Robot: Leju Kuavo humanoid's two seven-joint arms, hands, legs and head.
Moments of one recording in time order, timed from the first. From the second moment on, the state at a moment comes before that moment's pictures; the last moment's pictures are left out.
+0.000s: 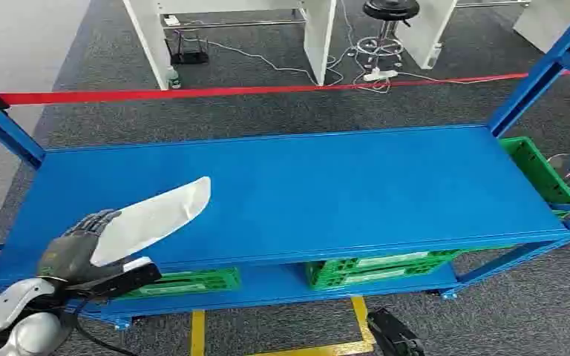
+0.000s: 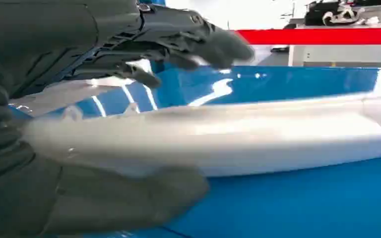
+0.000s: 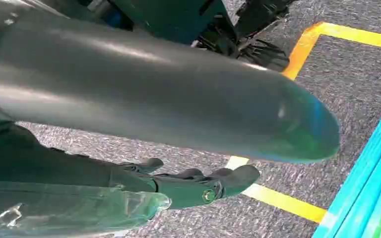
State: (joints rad) left arm 0.12 0.14 -0.17 -1.67 -0.90 -0.02 -0.04; right arm -0.14 0.05 0.19 -0.31 0.21 0.00 -0.19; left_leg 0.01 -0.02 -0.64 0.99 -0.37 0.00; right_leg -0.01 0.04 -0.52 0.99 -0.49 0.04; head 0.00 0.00
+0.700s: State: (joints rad) left arm 0.12 0.13 -0.14 -1.69 -0.90 -0.02 -0.03; right arm -0.14 0.06 0.19 -0.32 0.21 0.00 -0.18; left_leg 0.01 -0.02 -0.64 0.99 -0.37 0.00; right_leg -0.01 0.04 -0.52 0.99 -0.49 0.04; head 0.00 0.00
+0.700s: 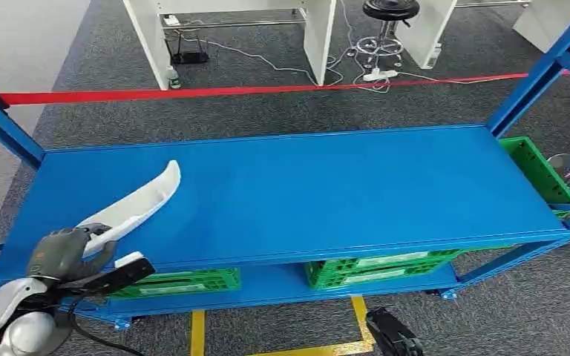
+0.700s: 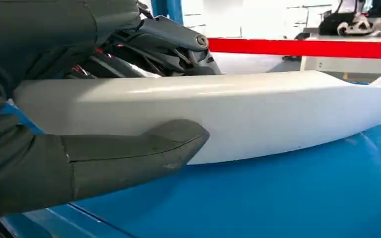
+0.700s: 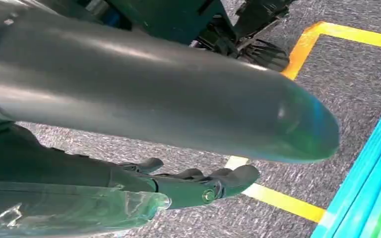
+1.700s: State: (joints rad) left arm 0.43 0.09 0.03 -2.00 -0.78 0.12 -0.28; right arm -0.14 0.09 0.21 -0.37 0.16 0.02 -0.32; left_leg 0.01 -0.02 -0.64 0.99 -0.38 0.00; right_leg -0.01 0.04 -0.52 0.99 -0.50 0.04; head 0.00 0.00
